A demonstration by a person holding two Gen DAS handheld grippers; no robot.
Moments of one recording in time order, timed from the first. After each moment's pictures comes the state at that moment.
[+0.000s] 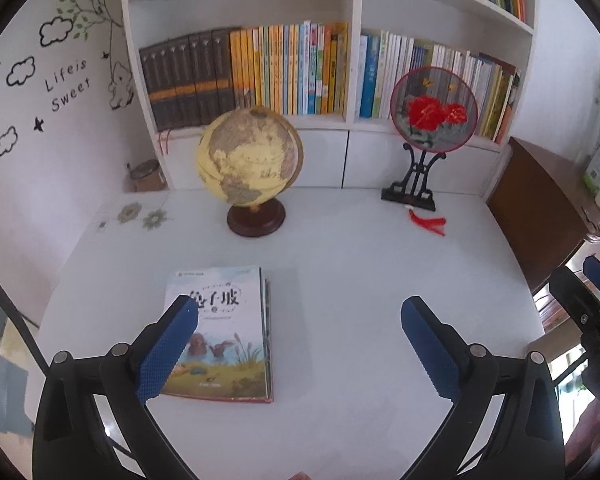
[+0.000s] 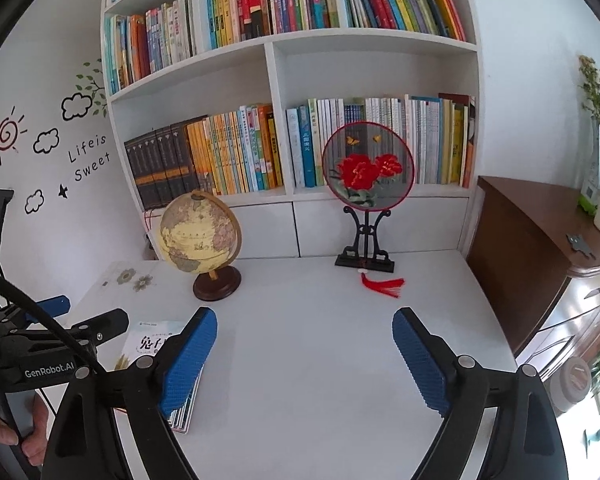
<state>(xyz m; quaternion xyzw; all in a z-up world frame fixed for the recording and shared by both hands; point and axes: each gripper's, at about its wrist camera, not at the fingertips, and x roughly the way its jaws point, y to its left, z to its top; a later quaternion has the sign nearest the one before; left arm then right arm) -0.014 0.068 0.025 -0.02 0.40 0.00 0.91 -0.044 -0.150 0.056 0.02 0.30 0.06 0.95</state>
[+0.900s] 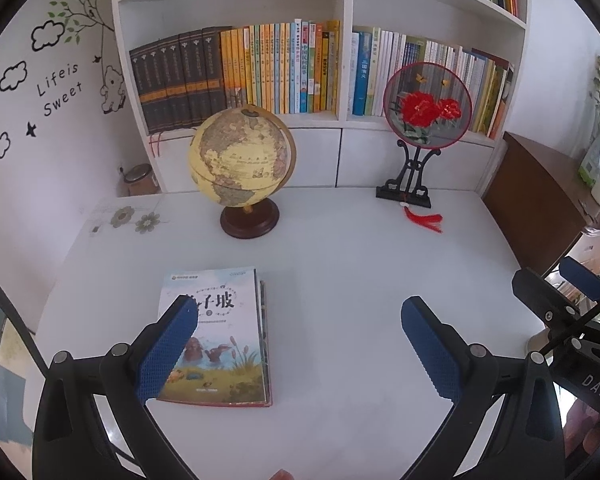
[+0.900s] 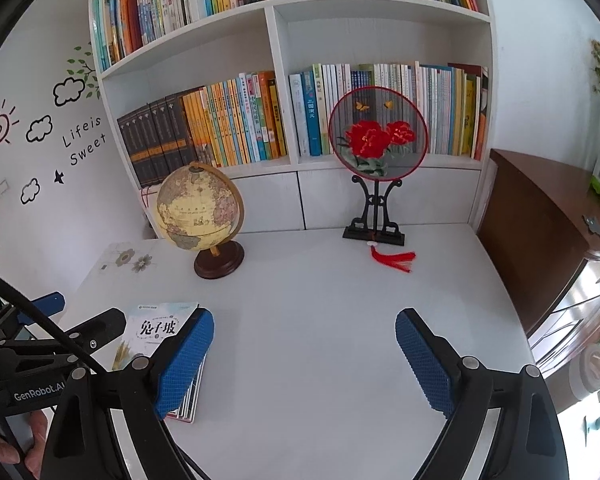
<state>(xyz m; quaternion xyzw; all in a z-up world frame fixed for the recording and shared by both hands) -0.010 0.067 0.020 -0.01 0.40 -0.01 0.92 -0.018 -0.141 0.037 0.02 0.35 0.07 0.93</state>
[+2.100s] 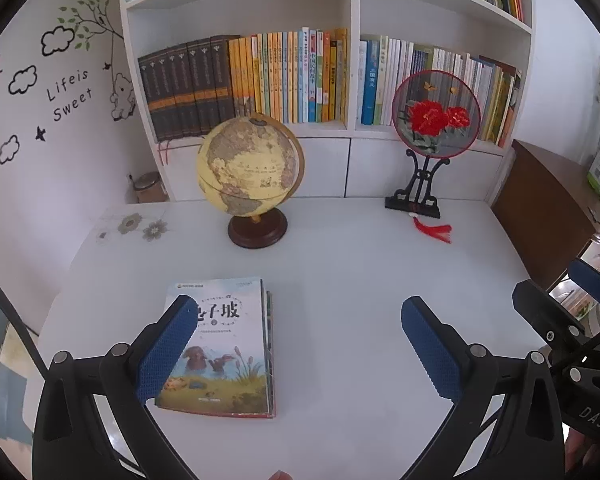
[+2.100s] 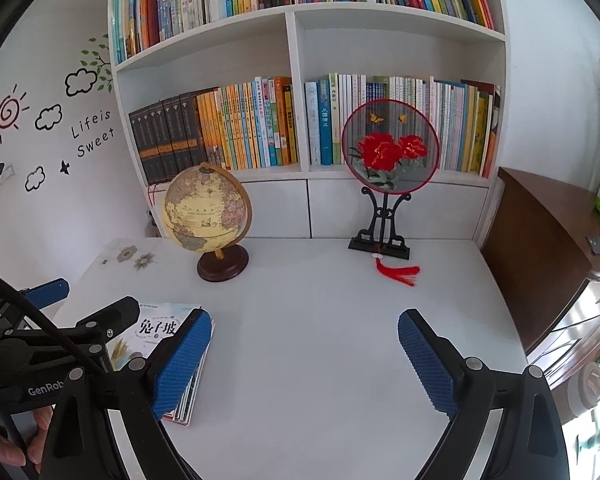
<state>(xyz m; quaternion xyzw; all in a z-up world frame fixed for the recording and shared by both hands) -0.006 0.065 0.015 -0.01 0.38 0.01 0.92 -0.016 -0.128 0.038 -0.01 0.33 0.08 0.94</state>
